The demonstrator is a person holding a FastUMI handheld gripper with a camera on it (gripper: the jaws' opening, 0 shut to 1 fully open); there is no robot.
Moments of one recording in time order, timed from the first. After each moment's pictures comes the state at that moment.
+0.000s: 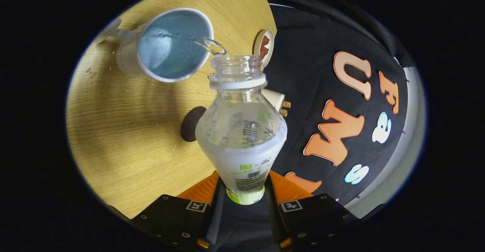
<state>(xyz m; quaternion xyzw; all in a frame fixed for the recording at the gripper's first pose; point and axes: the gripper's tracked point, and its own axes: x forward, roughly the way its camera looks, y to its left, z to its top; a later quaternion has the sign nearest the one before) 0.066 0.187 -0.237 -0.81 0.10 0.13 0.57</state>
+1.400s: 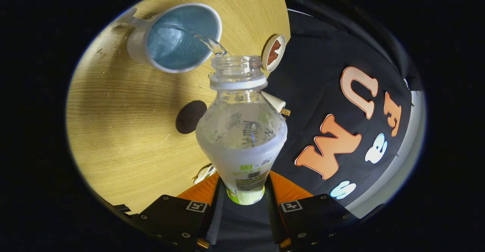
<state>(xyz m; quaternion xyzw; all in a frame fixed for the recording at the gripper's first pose) 0.076 0.197 -0.218 -0.85 0.08 0.15 0.50</state>
